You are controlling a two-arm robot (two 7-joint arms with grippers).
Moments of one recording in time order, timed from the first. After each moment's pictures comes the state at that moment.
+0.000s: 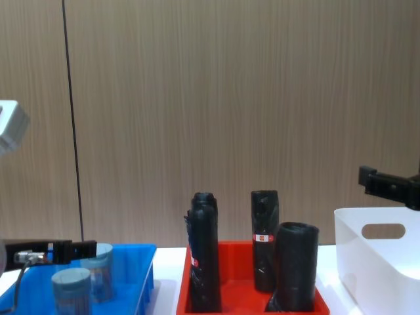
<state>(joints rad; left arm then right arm) -0.25 0.41 0.32 -1.48 -0.53 0.35 0.15 -0.01 0.34 -0.23 -1.77 0.29 0.03 0.07</state>
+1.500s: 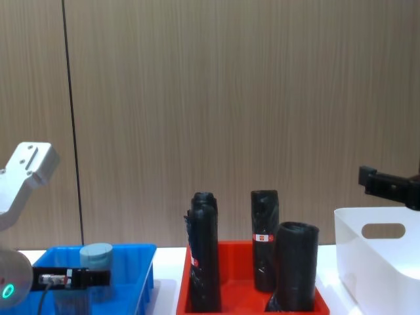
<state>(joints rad) -0.42 0.32 0.32 -1.17 -0.44 0.37 0.02 -0.01 0.34 -0.23 -1.77 0.29 0.03 0.07</state>
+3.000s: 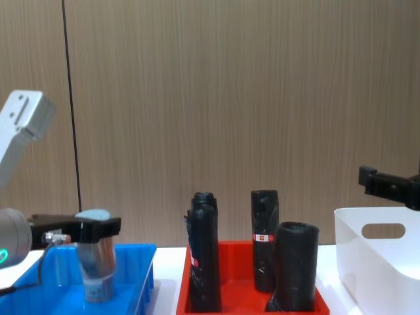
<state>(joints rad) -0.38 0.36 0.30 -1.28 -0.39 0.22 -0.14 -0.01 0.34 -0.23 -1.77 0.29 0.03 0.07</state>
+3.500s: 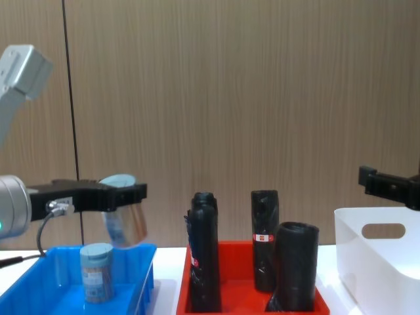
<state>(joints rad) -0.36 0.40 0.28 -1.38 -0.42 0.16 -0.35 -0.01 0.34 -0.23 -1.77 0.29 0.03 0.07</state>
